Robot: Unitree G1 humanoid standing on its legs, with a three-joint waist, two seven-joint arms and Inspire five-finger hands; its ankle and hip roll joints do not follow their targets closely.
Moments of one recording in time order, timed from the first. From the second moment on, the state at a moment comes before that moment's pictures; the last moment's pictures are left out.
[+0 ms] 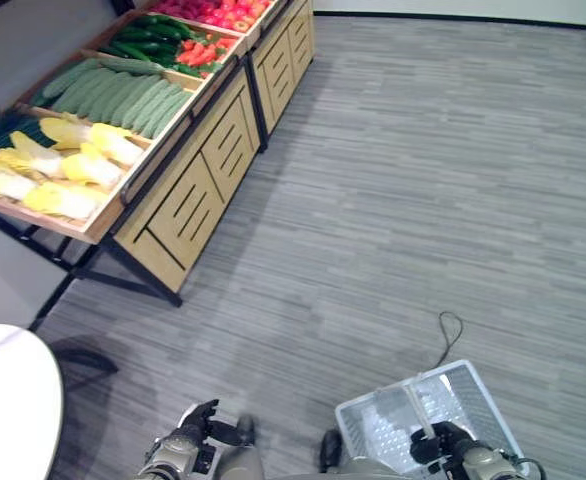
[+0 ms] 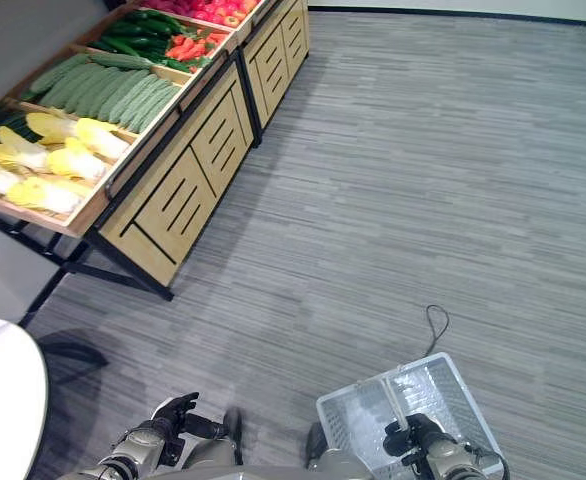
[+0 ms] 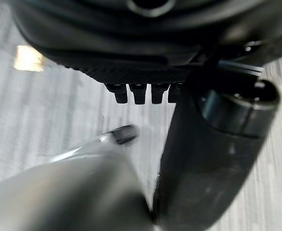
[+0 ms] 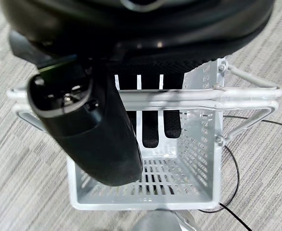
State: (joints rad) left arm -0.14 0.23 -0.20 1.24 -0.04 -0.01 0.02; right arm -0.09 -0.37 0.31 1.25 0.08 0.02 0.03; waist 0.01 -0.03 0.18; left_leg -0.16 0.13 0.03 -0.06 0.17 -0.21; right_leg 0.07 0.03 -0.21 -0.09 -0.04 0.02
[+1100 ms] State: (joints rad) left arm -0.06 0.28 -0.22 1.30 -0.04 0.03 0.05; right arm -0.10 -0.31 0.26 1.24 0.06 0.01 0.02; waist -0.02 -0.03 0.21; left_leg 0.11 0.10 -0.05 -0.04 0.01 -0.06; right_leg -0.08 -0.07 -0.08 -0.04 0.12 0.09
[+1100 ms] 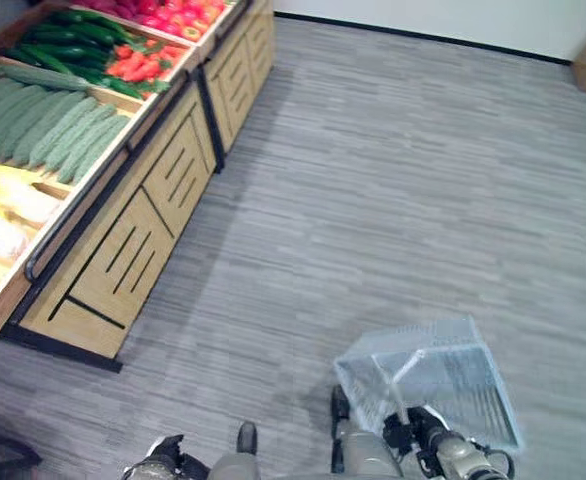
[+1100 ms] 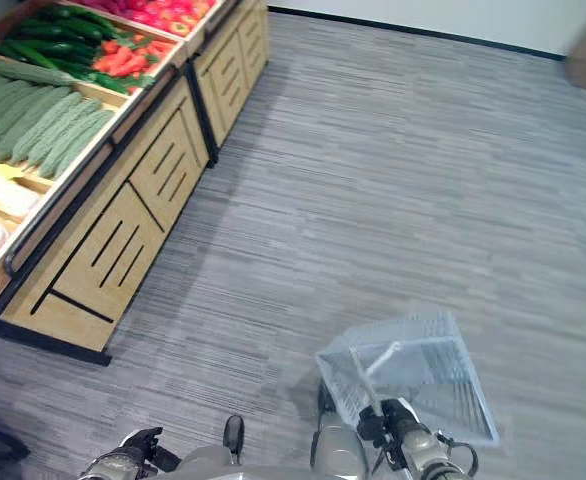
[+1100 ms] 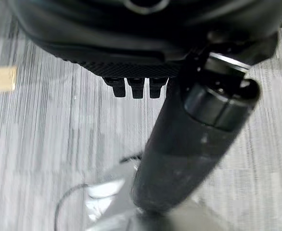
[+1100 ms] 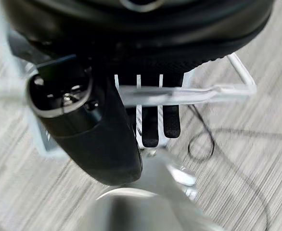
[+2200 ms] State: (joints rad) left arm -0.06 0.29 -0.22 1.30 -0.04 0.04 0.04; right arm -0.07 -0.32 0.28 1.26 0.06 0.03 0.02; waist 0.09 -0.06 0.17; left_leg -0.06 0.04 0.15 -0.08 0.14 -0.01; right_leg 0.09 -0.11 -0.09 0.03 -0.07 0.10
